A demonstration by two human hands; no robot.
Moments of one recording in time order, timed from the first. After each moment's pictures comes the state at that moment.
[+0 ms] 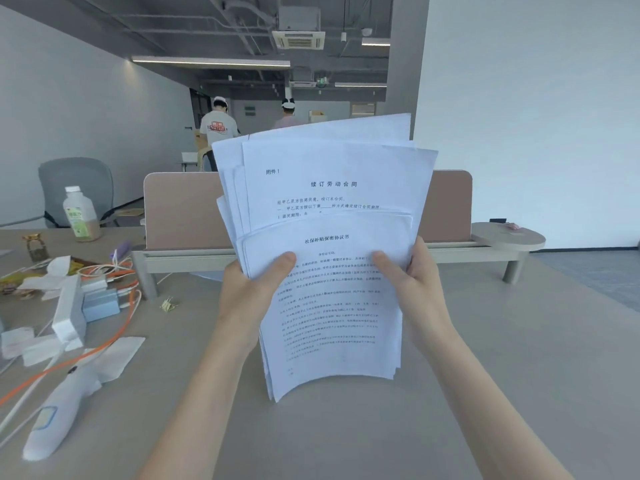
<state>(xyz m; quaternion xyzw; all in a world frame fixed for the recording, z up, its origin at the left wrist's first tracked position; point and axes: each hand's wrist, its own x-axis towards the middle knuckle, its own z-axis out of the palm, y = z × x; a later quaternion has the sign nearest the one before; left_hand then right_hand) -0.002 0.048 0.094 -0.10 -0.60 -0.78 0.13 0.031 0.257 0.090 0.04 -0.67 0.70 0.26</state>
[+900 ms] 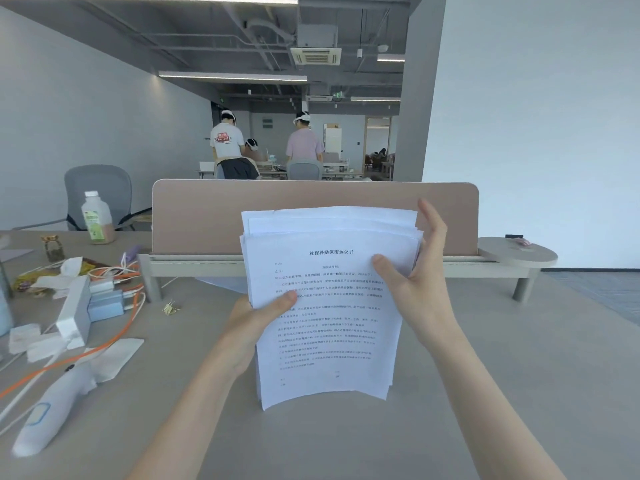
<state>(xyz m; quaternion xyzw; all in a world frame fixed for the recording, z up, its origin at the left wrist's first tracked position) -0.020 0.048 0.052 -0.14 -0.61 -0.78 -0.01 0.029 0.275 0.106 0.14 -0.73 0.57 0.34</state>
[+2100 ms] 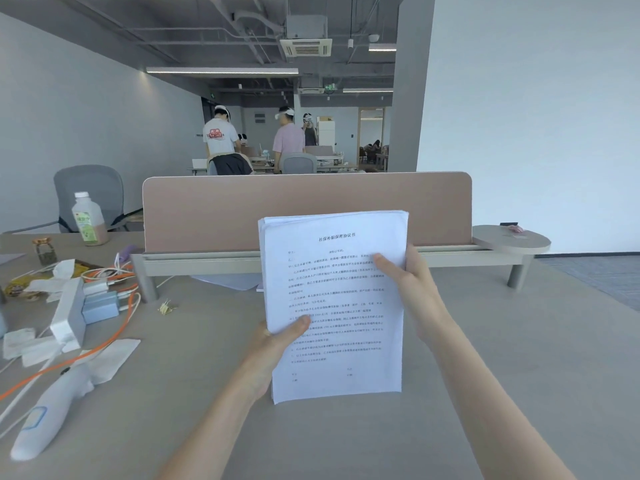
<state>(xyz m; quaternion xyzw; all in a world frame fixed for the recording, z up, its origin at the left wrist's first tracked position) -0.018 0.075 0.006 -0.08 -0.63 -0.77 -0.07 0.000 0.299 0.079 0.02 -0.70 0.69 0.19</state>
